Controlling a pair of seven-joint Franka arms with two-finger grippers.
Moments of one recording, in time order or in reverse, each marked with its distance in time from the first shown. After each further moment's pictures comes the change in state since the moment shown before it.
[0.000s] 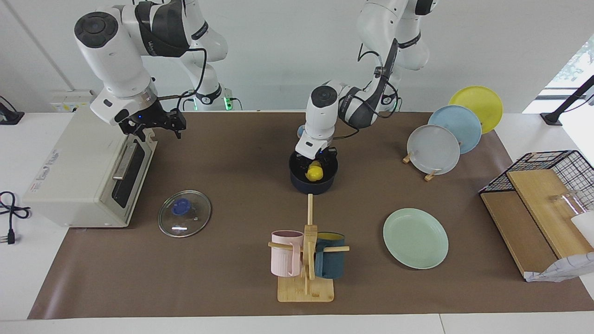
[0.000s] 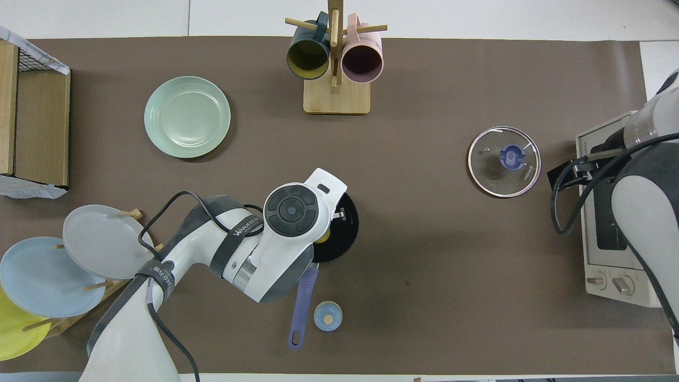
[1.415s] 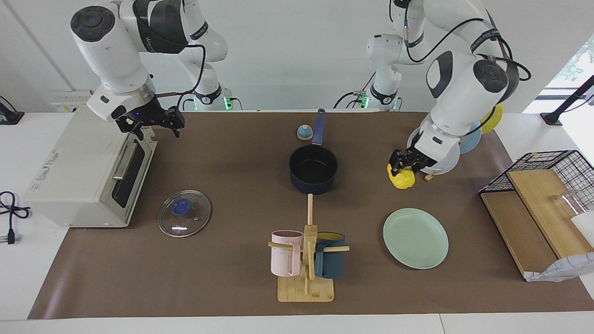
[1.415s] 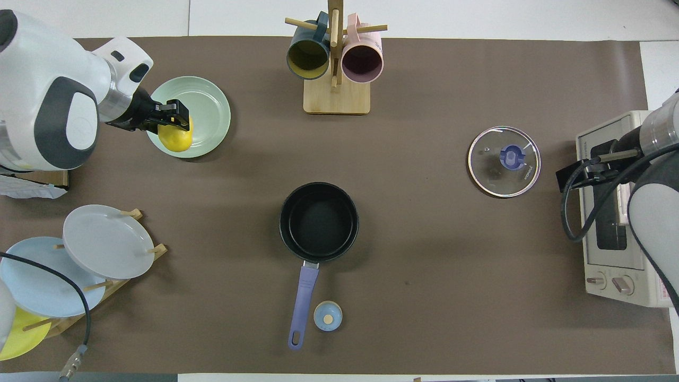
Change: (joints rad) left arm 0.550 0.162 0.018 0.426 -0.107 -0.268 0.736; right arm -0.039 -0.033 0.041 0.018 0.000 -0.023 0.039
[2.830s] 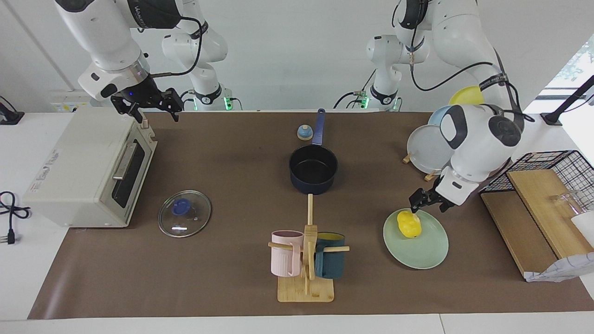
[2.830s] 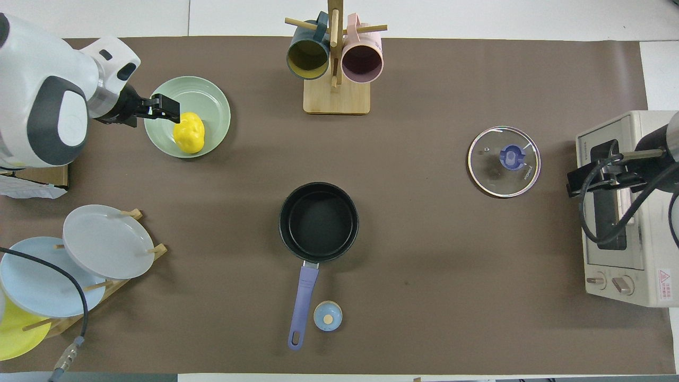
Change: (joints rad) left arm 0.033 -0.055 0.008 0.006 0.016 -0.024 0.020; right arm -0.010 0.000 -0.003 0.078 0.045 -0.103 0.028
